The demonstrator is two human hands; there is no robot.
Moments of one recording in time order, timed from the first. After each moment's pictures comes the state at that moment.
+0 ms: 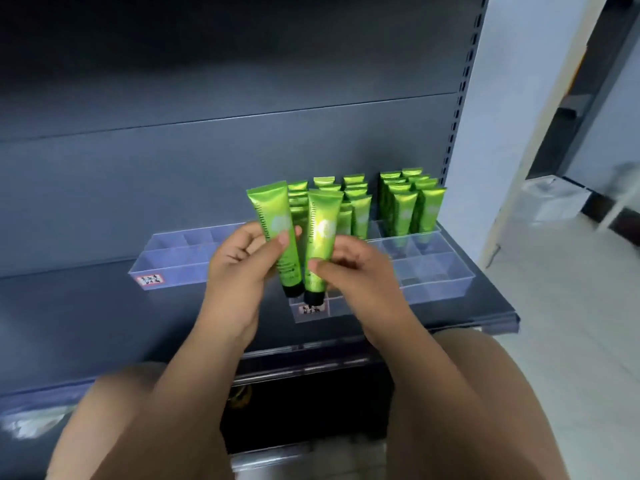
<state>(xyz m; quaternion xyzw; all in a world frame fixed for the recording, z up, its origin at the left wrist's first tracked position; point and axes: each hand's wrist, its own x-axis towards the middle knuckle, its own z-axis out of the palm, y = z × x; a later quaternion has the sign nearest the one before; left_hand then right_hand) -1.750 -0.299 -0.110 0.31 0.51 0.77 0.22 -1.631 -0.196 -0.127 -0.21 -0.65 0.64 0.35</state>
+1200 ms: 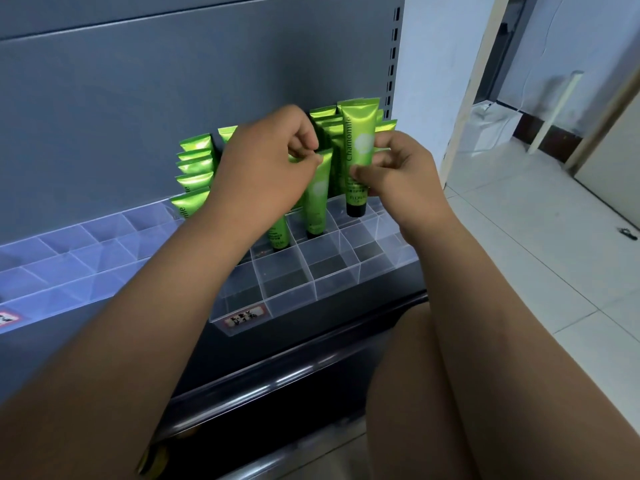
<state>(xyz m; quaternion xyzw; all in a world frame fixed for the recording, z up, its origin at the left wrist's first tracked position) -1.768 -0.121 -0.108 0.61 0.67 0.41 -0.03 -1.607 -0.019 -0.158 -0.36 -0.64 0.51 0.46</state>
